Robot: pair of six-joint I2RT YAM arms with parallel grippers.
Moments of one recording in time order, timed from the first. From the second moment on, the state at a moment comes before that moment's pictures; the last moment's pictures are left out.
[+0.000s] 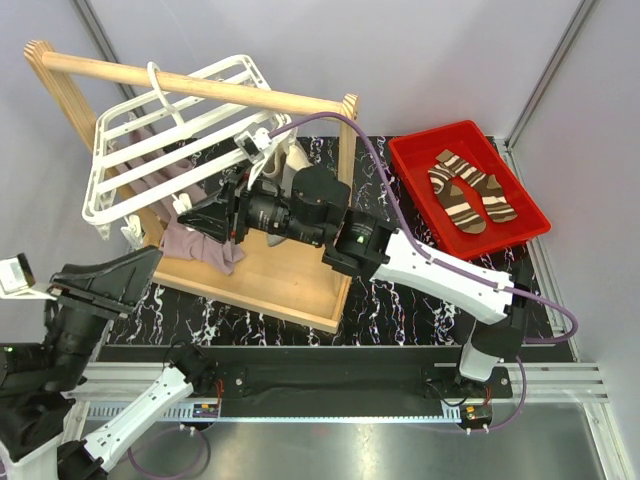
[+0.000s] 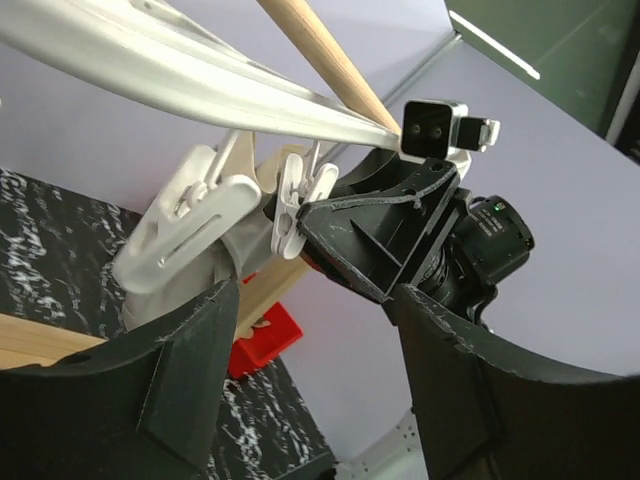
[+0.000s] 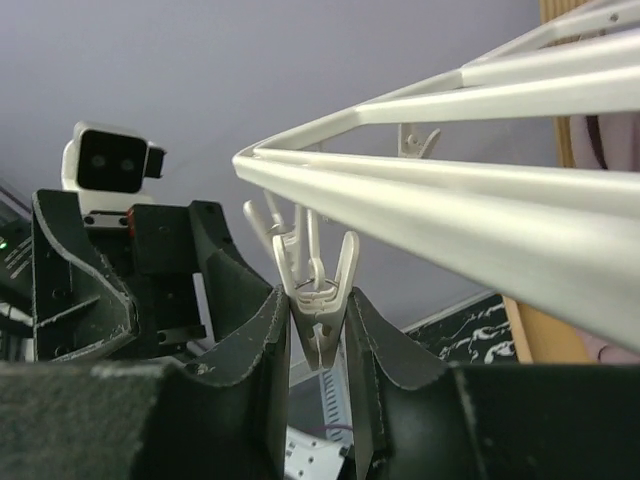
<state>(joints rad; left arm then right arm) -0.66 0.28 1.26 -0.64 -0.20 -0.81 1.22 1.72 1.93 -0.01 -0.11 0.50</state>
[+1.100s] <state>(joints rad) -0.66 0.46 1.15 -0.30 -0.14 -1.03 1.09 1.65 1.90 -0.04 -0.45 0.79</state>
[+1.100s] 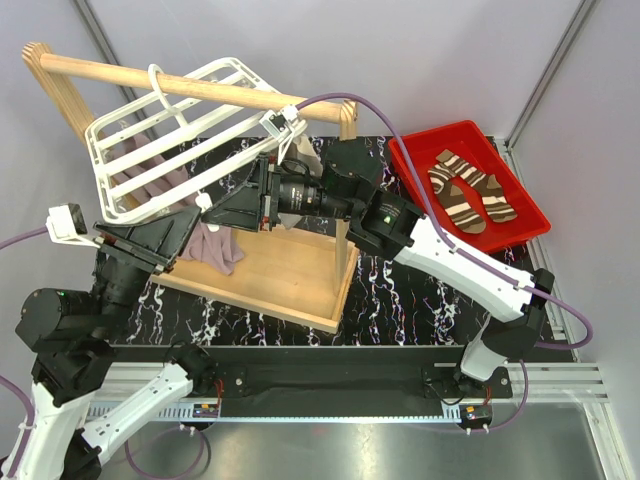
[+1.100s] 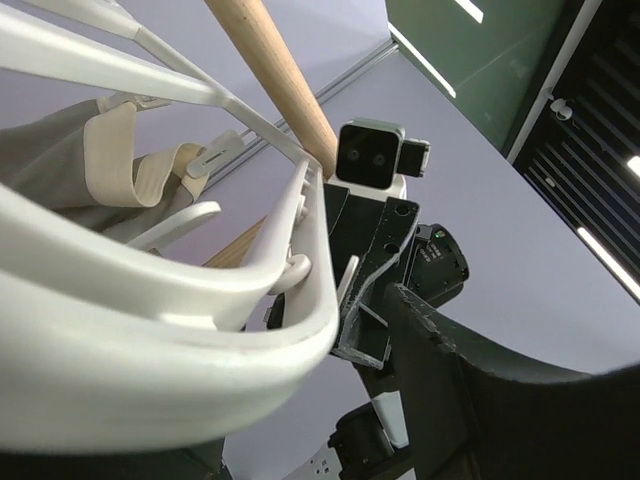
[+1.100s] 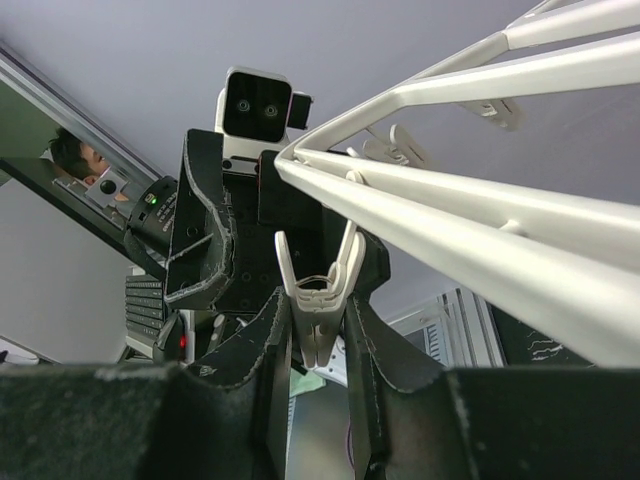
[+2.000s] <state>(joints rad) -0.66 0.51 1.11 -0.16 -0.12 -1.00 1.08 1.65 1.90 -0.04 -0.47 0.81</state>
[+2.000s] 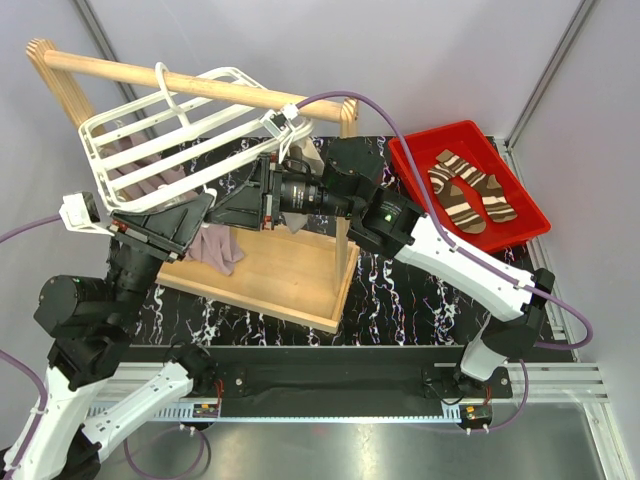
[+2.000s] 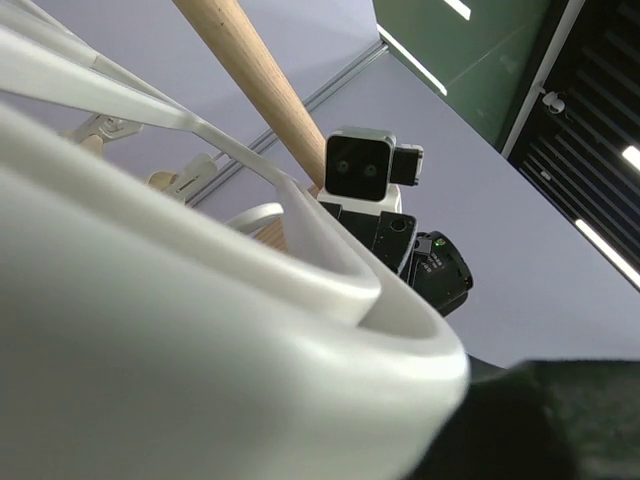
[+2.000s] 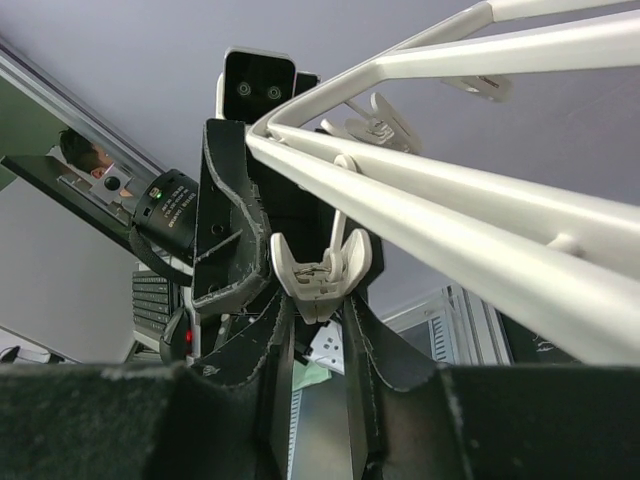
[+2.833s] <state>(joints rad) -0.66 0.52 1.10 -0.16 -0.13 -1.00 1.09 1.54 1.69 0.01 -0.37 0.73</state>
